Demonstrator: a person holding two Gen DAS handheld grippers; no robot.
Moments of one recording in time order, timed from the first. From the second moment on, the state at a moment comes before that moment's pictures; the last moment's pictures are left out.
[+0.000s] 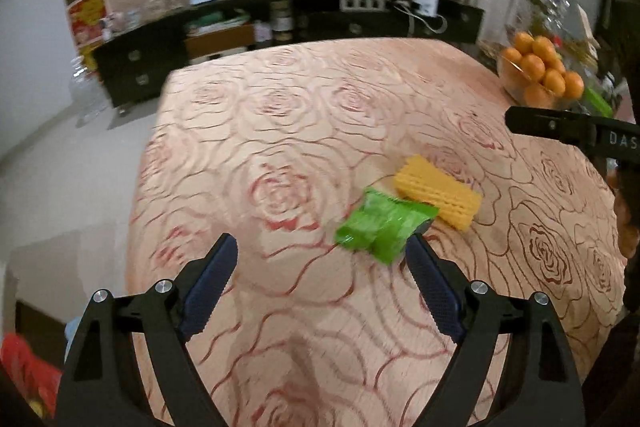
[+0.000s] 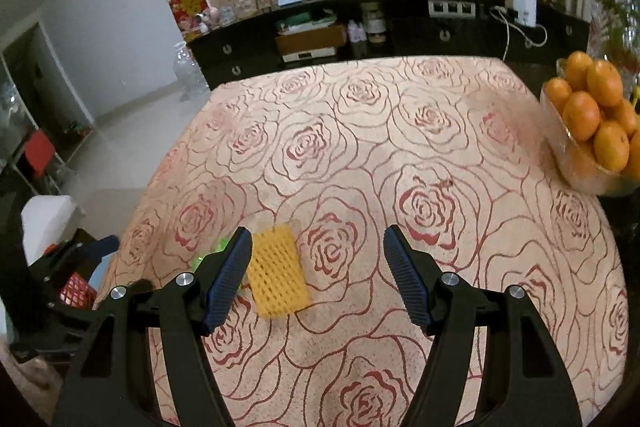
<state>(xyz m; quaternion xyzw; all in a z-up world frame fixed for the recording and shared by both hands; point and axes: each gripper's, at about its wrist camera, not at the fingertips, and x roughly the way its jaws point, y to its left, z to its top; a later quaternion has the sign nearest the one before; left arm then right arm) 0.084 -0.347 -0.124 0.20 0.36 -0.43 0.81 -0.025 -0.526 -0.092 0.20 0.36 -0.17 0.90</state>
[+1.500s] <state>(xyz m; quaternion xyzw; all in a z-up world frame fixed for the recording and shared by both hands) 0.122 -0.307 -0.100 0.11 0.37 -0.43 0.82 0.050 -0.479 -0.150 0.14 0.42 -0.18 0.88</state>
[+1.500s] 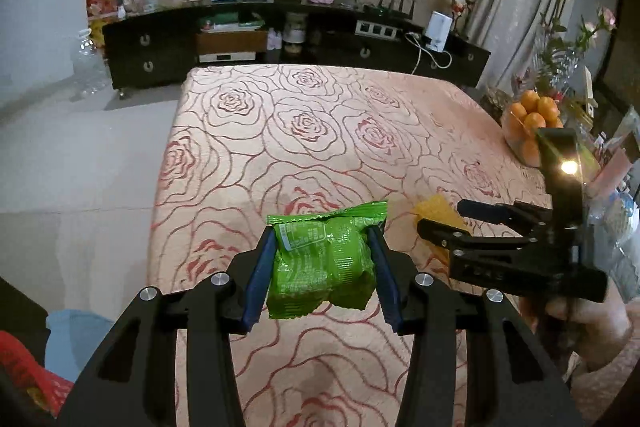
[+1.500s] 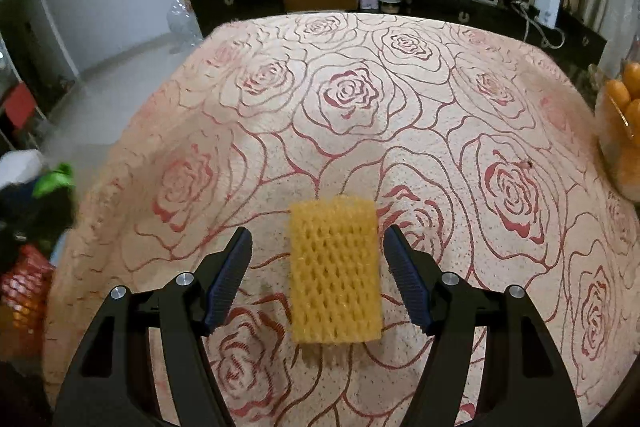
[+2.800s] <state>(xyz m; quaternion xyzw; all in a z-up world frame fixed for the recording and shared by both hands) 0.118 -0.244 -0.058 0.10 0.30 -0.37 0.88 0.044 -0.417 -0.083 0.11 0.34 -0.14 0.92</state>
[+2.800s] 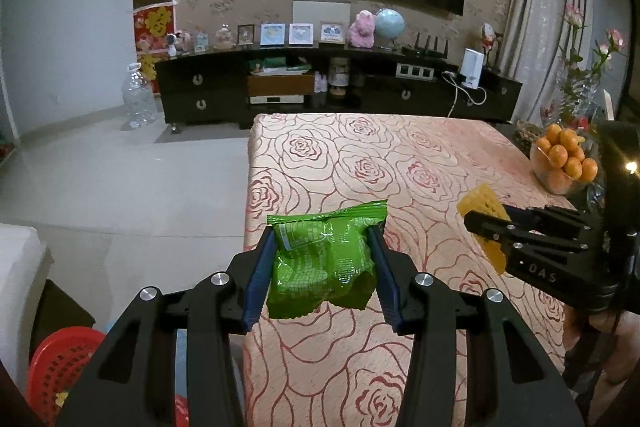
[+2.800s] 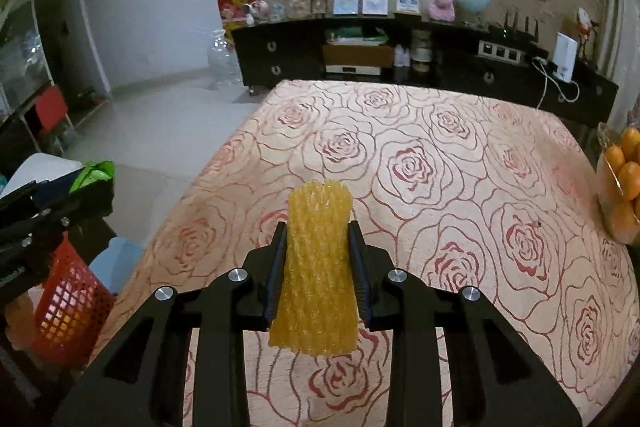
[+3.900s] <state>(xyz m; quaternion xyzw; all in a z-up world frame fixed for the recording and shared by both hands) 0.084 -0.151 -0.062 0.05 0.31 -0.27 0.91 0.035 -0.354 -0.047 0.08 0.31 -0.07 0.95</state>
